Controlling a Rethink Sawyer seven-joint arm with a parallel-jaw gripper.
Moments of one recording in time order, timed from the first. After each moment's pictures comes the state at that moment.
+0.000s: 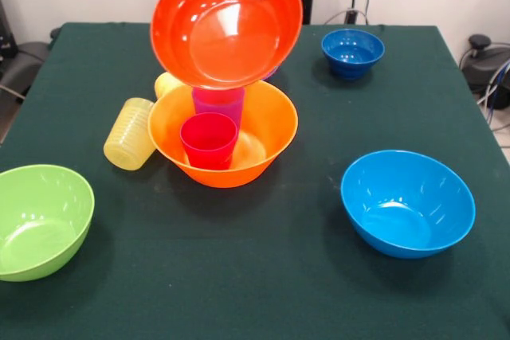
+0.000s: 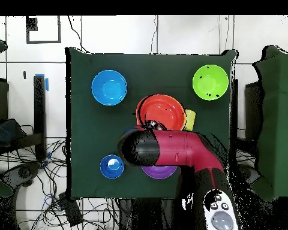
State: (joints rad) arm -0.39 -0.98 0.18 1.89 -0.24 0.62 0.80
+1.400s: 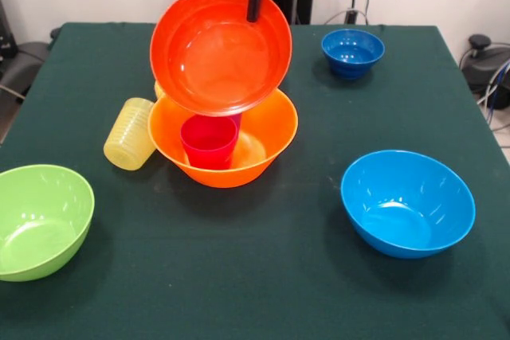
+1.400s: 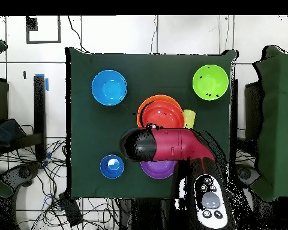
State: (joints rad) arm -0.32 -0.86 0.10 1.83 -0.31 0.62 0.80
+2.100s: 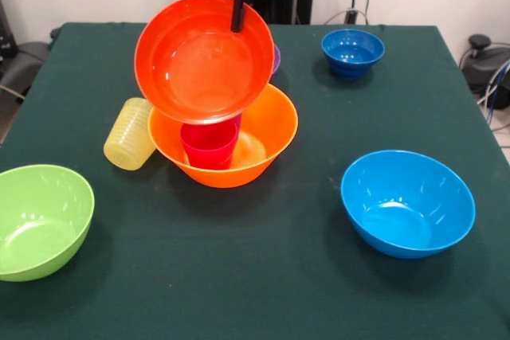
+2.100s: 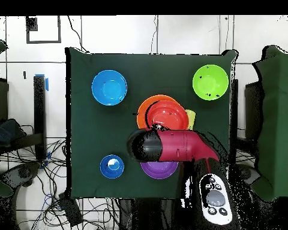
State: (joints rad) arm -0.34 -0.83 0.08 1.83 -0.32 0.57 0.80
